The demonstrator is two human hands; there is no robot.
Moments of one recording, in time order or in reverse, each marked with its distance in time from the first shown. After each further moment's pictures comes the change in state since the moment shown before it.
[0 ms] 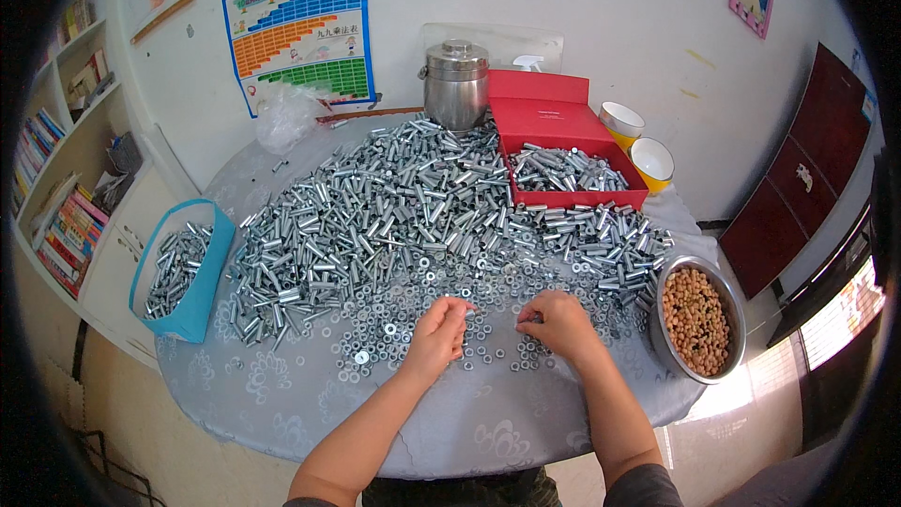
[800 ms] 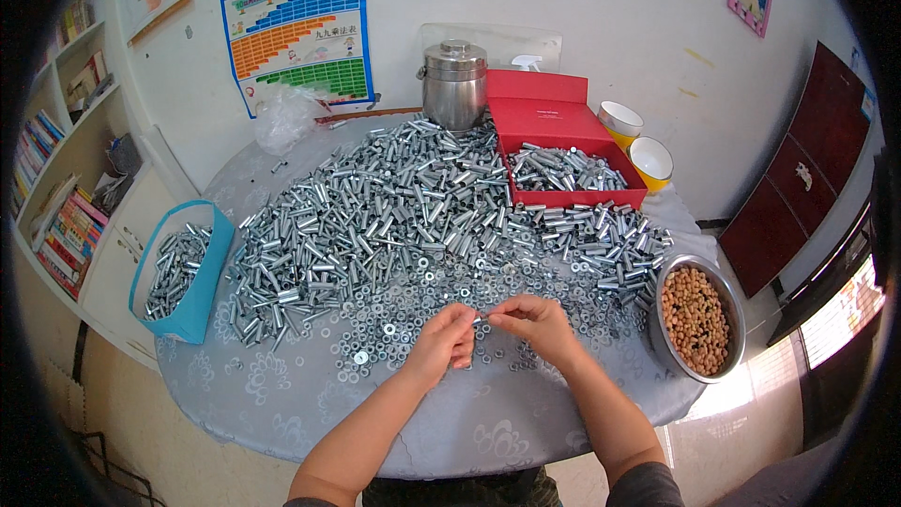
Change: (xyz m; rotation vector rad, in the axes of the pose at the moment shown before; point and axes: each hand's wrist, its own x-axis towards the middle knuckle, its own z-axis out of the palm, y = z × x) left_hand -0.002 -0.001 0.001 -0.182 -0.109 -0.152; right_hand 0.001 -0.033 0.014 0.825 -0.030 0.152
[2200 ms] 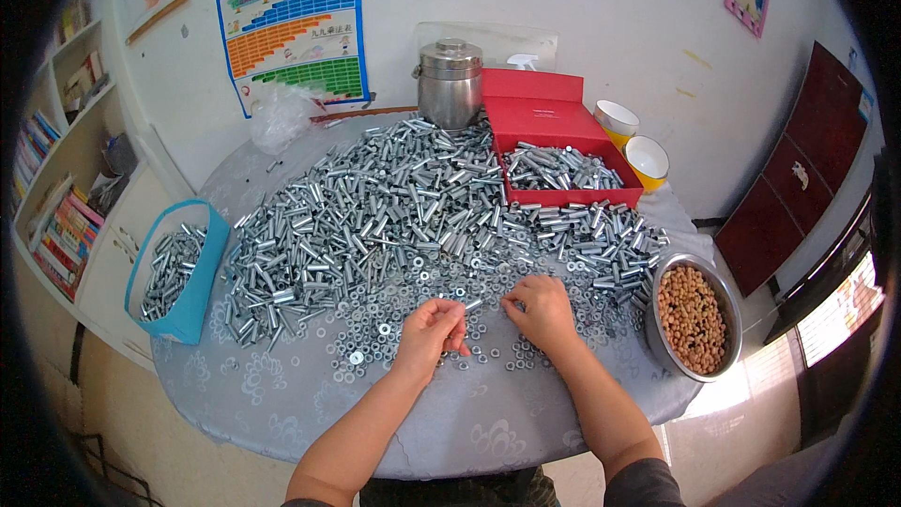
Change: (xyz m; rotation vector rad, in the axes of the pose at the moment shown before) left_hand 0.005 -0.001 -0.005 0.122 0.169 0.198; right_hand 0.021 0.021 -0.019 -1.014 0.229 -0.451
